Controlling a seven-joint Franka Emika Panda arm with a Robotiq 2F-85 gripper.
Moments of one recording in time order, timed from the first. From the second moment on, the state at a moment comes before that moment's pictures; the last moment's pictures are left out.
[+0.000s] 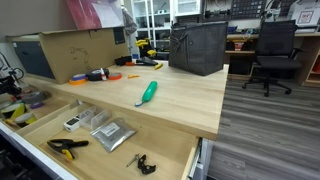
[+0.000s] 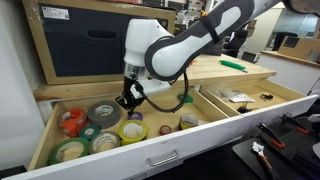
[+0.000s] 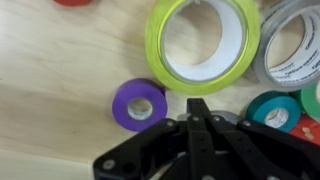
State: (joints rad) arm 0.83 0.87 0.12 -1.44 -0.15 2.45 0.71
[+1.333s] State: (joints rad) arm 0.63 0.17 0.15 -2.22 -0.09 2.31 0.87
